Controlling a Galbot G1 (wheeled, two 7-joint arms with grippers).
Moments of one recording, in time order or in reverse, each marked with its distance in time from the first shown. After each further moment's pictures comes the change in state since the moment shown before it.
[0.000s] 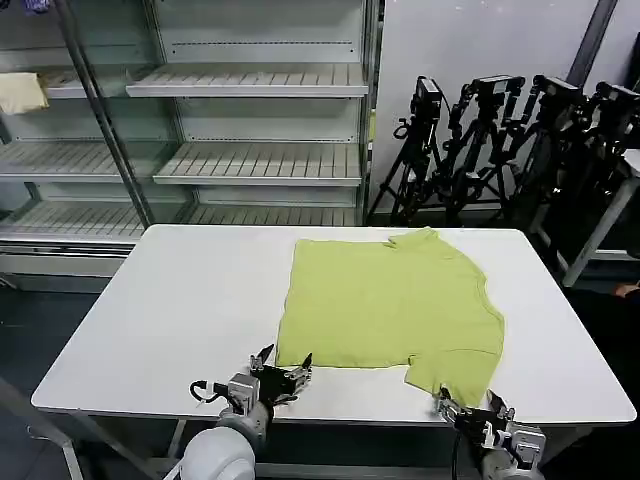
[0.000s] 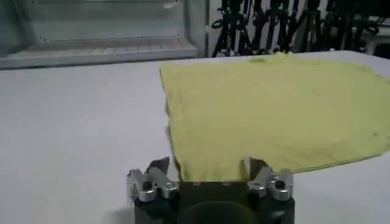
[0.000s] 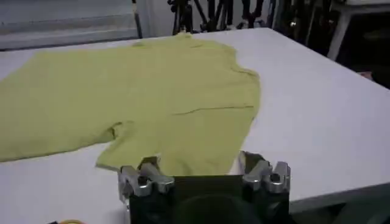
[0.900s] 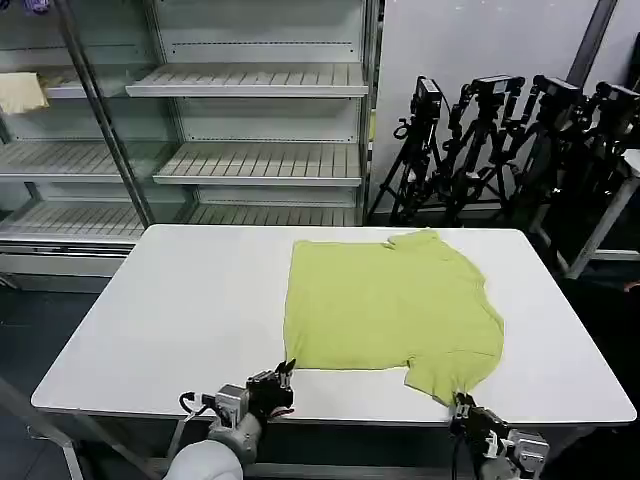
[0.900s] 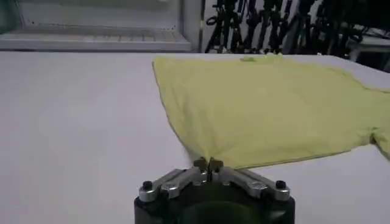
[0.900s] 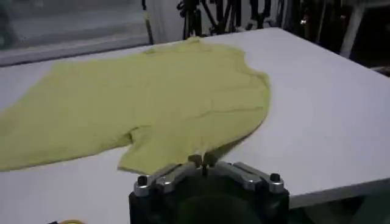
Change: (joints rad) left arm 0.100 0.025 -0.074 -0.090 -0.051 -0.011 0.045; right arm -0.056 0.004 0.034 0.082 -0.034 0.083 -0.088
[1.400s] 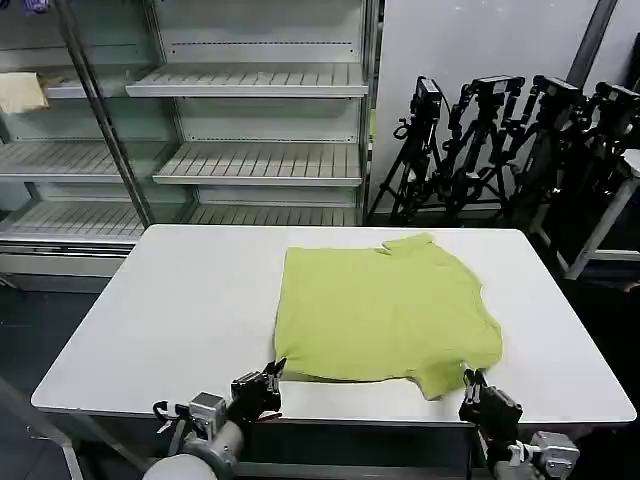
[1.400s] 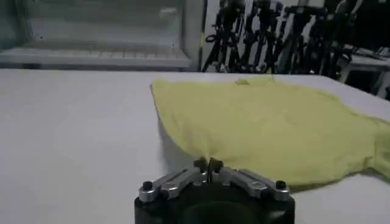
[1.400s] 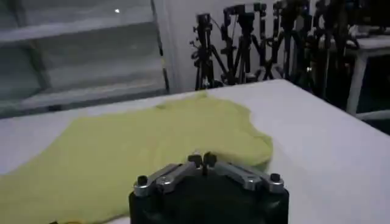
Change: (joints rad) left arm 0.093 0.044 -0.100 -0.149 -0.015 -0.018 0.011; right arm -0.013 -0.023 0.062 0.078 -0.029 0.078 -0.069
